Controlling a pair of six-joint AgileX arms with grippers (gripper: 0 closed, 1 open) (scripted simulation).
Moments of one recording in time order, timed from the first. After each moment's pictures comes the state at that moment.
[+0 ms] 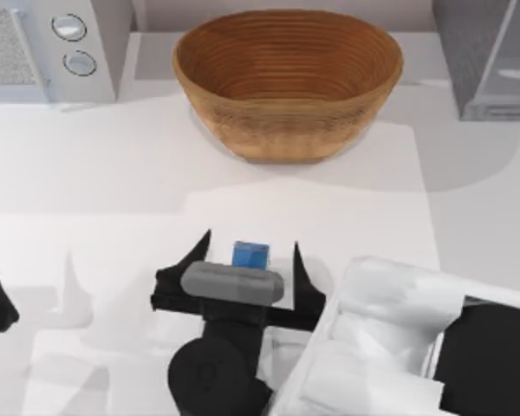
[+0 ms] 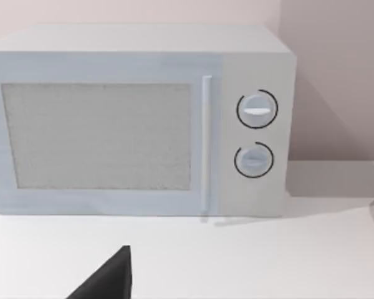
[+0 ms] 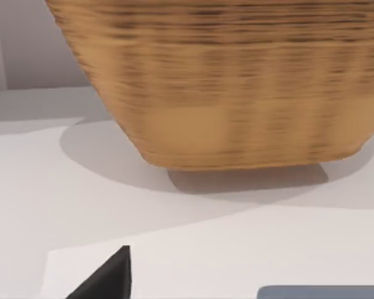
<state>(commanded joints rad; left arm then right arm) 0.00 0.00 0.00 0.00 0.00 0.00 1.16 2.49 1.10 1.35 1.36 0.04</state>
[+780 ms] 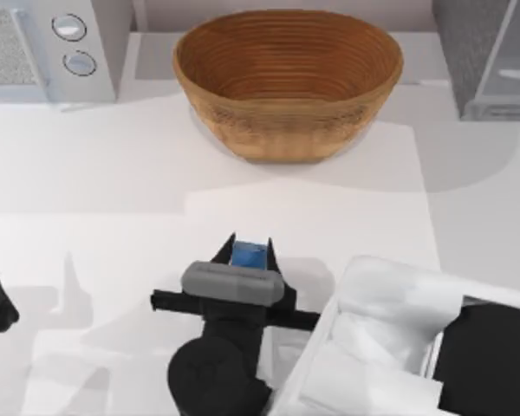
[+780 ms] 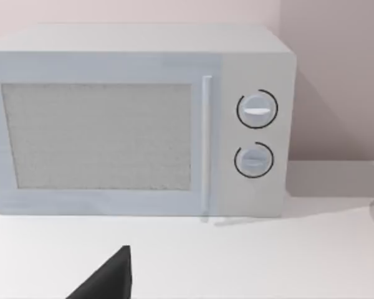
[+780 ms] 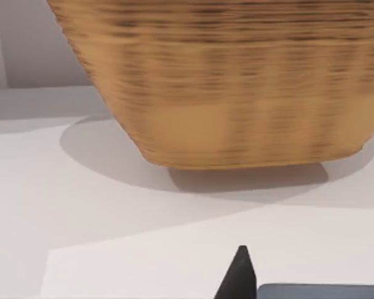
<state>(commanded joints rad) 0.00 0.00 0.00 0.00 0.00 0.00 1.16 2.49 1.10 1.35 1.36 0.04</state>
